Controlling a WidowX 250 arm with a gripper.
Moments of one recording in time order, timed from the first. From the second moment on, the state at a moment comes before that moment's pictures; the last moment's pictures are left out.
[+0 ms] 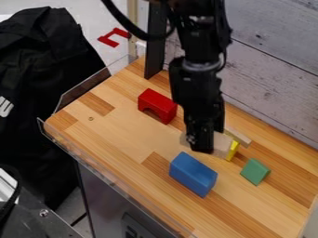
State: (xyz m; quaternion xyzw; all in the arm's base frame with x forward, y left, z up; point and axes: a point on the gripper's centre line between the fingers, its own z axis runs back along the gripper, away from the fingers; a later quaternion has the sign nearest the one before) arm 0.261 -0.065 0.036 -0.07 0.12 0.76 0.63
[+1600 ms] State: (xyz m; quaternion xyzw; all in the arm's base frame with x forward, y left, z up) arm 0.256 -0.055 0.001 -0.02 0.12 0.74 0.67
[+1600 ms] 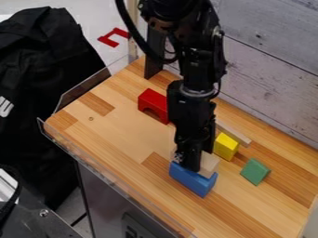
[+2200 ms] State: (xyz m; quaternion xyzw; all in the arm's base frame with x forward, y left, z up) arm 0.247 -0.053 -0.001 0.00 0.12 0.73 0.67
